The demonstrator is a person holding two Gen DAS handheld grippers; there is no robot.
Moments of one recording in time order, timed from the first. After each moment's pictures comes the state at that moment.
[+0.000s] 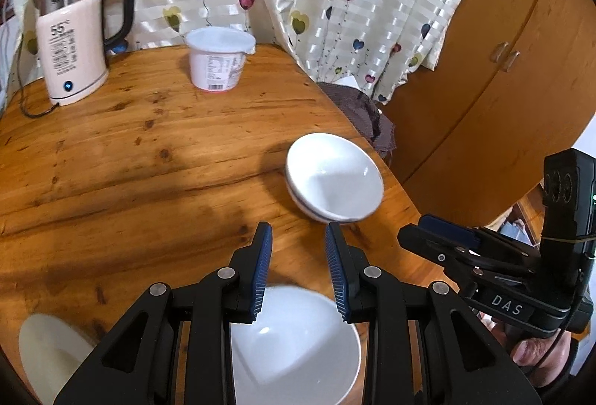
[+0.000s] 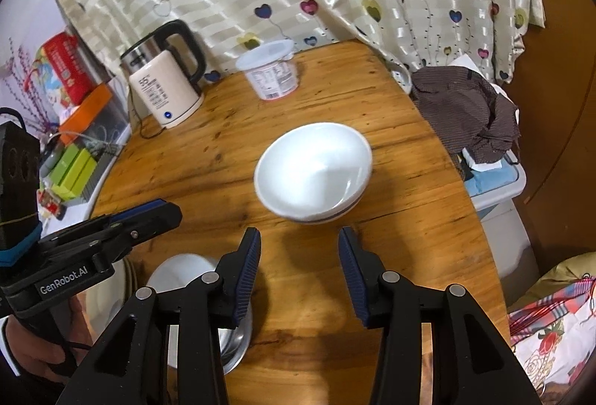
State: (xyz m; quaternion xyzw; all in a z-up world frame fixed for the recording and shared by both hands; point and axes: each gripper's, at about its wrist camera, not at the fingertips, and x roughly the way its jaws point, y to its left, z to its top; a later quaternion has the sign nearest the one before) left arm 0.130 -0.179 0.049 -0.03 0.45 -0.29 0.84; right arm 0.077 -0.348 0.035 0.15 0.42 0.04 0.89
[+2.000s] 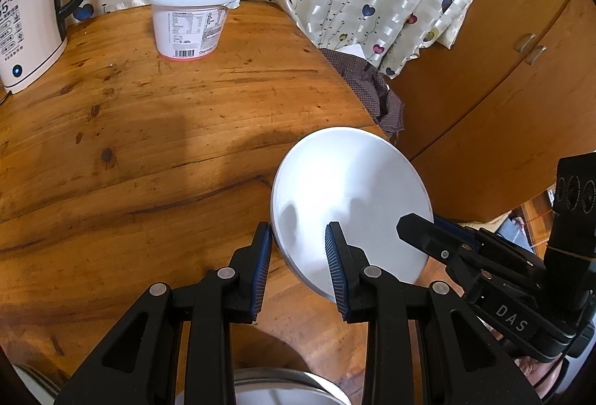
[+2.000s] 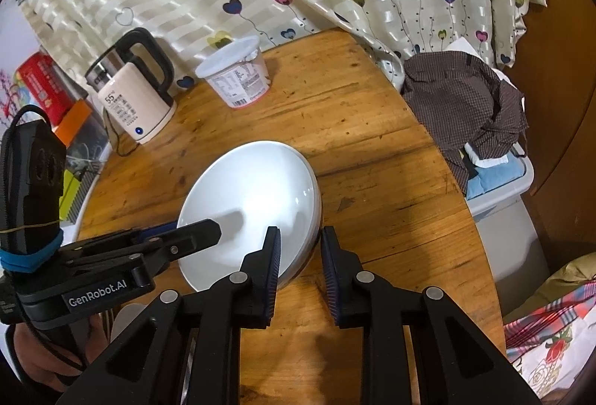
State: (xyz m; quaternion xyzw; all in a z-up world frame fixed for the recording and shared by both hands) left arm 0.195 -0.230 0.005 -0.03 0.52 -0.30 0.80; right arm 0.138 -0.384 0.003 0.17 0.43 0.03 0.88
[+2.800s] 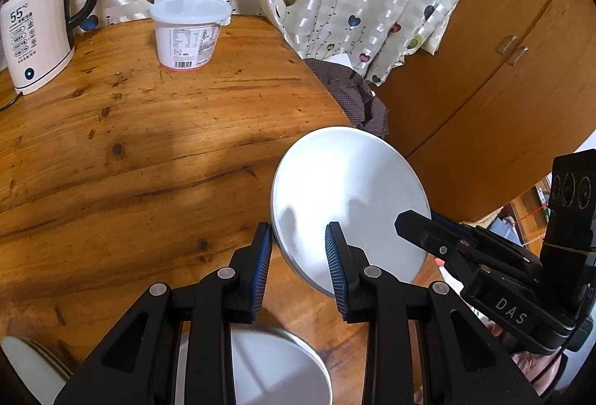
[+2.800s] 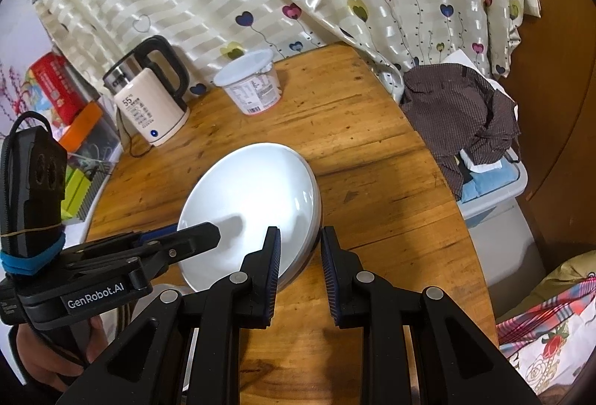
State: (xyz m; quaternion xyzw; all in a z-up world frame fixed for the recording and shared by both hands) left arm 0.161 -0.218 0.032 -0.04 0.50 -0.31 0.81; right arm 0.102 -0.374 0.031 0.17 0.41 0.03 0.89
